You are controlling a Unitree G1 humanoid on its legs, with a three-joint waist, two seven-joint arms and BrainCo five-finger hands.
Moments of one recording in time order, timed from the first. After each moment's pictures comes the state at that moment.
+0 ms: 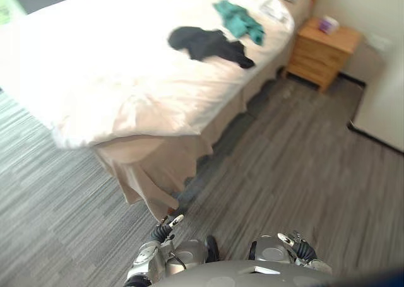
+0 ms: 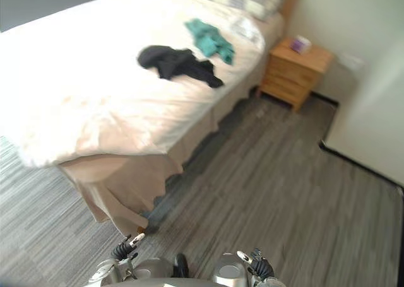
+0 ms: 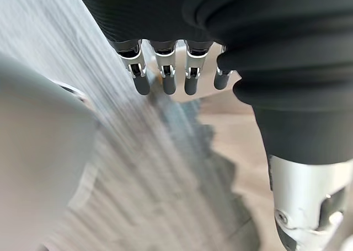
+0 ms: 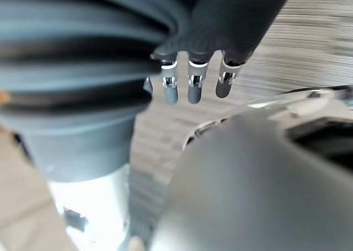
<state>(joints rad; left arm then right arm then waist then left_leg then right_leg) 0.06 0.09 0.04 1.01 -0.38 -0.09 -0.05 0.13 -0.07 -0.28 1.06 0.23 -0.14 0.22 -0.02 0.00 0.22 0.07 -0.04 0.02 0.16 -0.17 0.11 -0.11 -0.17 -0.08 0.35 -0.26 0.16</state>
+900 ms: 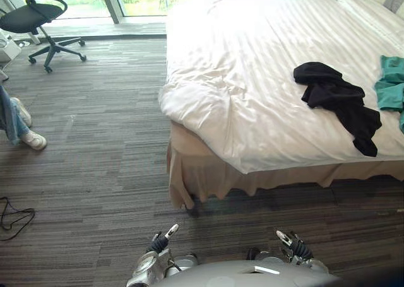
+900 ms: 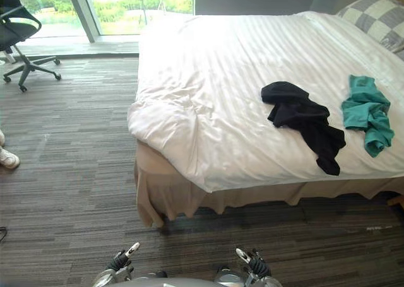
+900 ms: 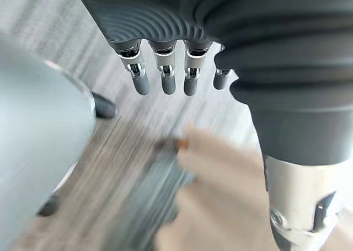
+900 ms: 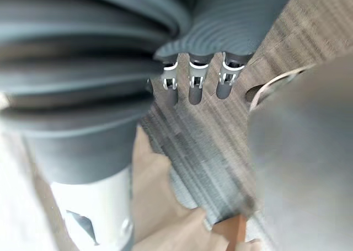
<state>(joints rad) 0.12 0.08 0.17 1.04 -0.59 -0.07 0.12 0.16 -0.05 -0.31 1.05 0.29 -0.07 0.21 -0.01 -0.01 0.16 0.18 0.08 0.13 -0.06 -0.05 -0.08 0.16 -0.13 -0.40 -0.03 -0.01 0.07</state>
